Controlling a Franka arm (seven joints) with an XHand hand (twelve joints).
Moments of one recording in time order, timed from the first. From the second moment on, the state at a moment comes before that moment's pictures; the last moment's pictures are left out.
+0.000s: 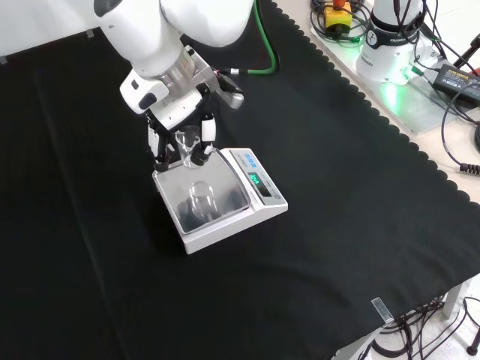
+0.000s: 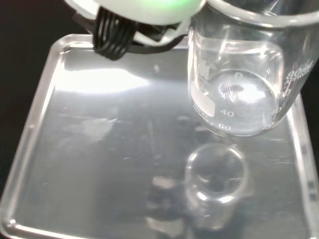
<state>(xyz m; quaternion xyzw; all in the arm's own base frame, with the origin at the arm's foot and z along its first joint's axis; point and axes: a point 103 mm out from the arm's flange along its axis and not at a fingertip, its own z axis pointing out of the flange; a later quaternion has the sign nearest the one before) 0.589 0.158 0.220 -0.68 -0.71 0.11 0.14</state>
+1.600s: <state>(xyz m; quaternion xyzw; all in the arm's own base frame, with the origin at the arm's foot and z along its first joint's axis) 0.578 0.213 0.186 -0.64 -0.74 0.16 0.14</state>
